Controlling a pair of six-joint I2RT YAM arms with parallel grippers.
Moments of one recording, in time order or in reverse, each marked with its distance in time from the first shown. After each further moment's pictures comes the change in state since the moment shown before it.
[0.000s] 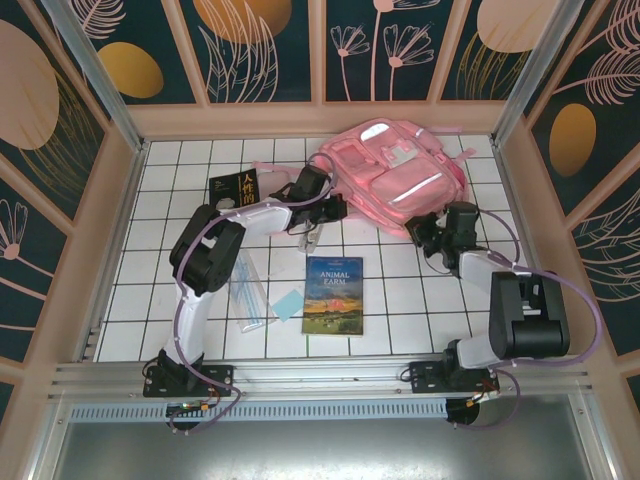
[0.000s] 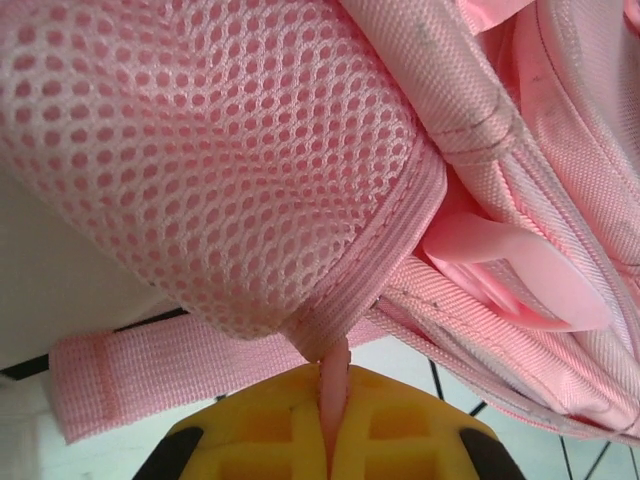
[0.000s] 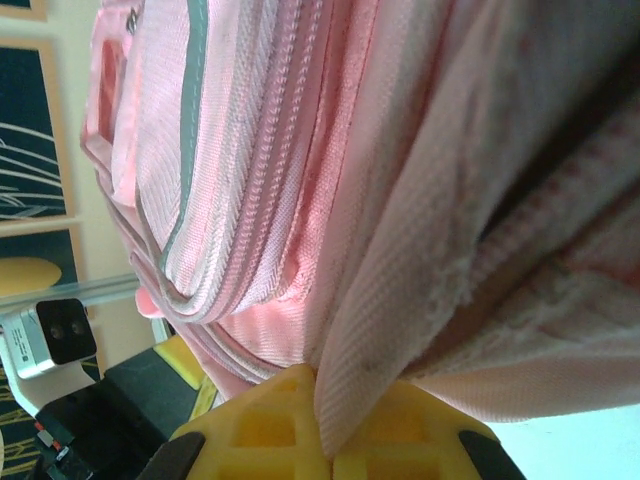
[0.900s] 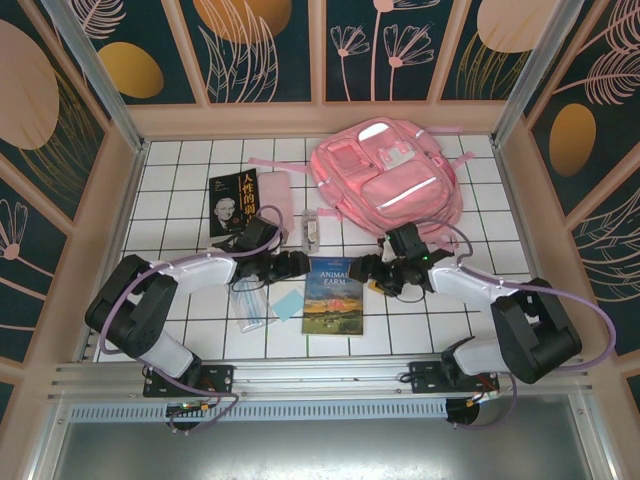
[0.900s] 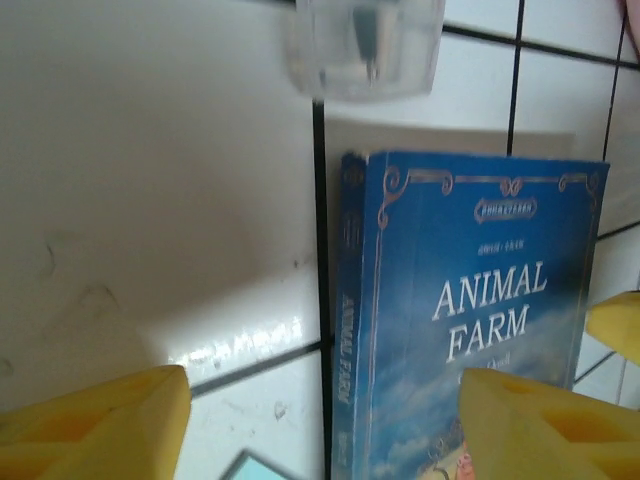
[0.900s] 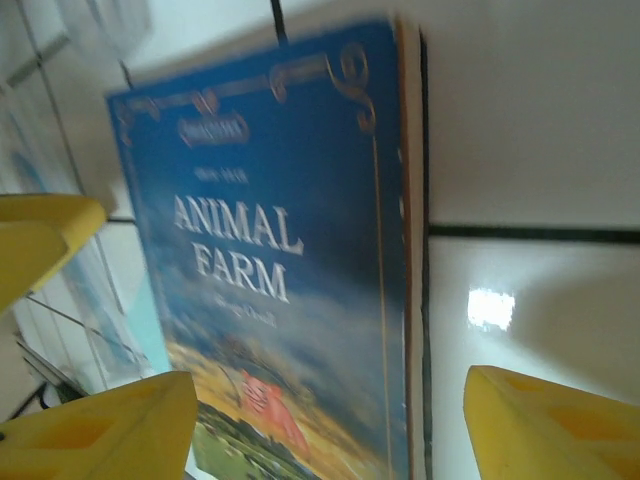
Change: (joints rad) left arm 0.023 -0.591 -0.758 -0.079 0.093 -0.110; right arm 0.478 -0.089 0.011 -0.500 0.019 -0.283
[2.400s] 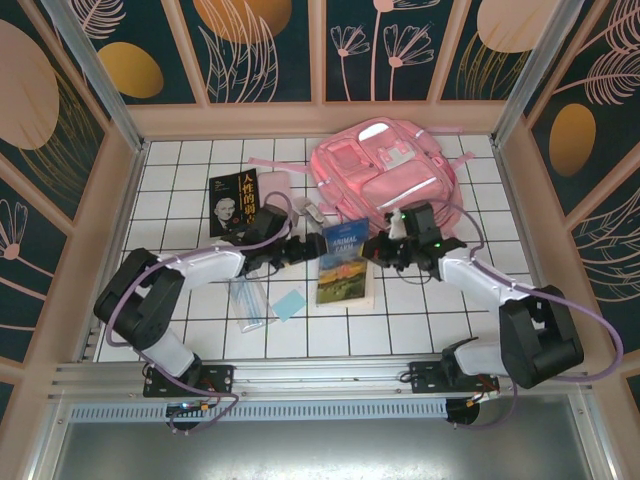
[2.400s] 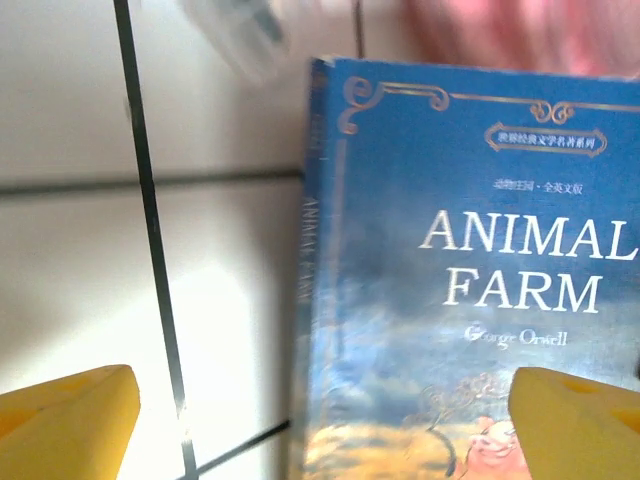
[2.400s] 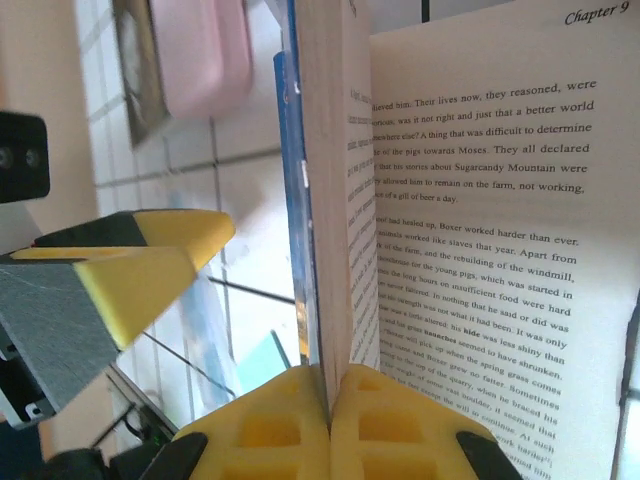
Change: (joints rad) left arm -0.008 0.040 0.111 0.146 -0.049 -0.035; right arm -0.155 -0.051 0.120 0.047 -0.119 -0.080
